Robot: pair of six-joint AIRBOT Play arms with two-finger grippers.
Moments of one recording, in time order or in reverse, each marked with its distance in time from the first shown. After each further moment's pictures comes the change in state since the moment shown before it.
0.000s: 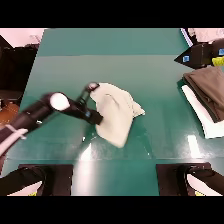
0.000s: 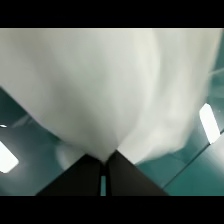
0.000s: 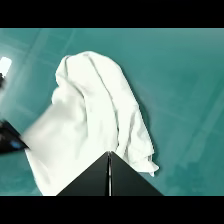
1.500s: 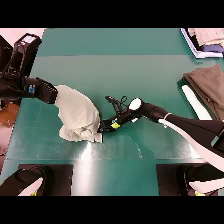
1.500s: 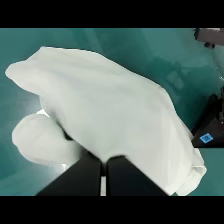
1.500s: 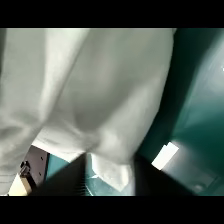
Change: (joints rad) left arm 0.212 0.251 0.264 0.312 -0.279 0.000; right arm 0.572 -0.574 -0.573 0.655 -0.514 -0.287
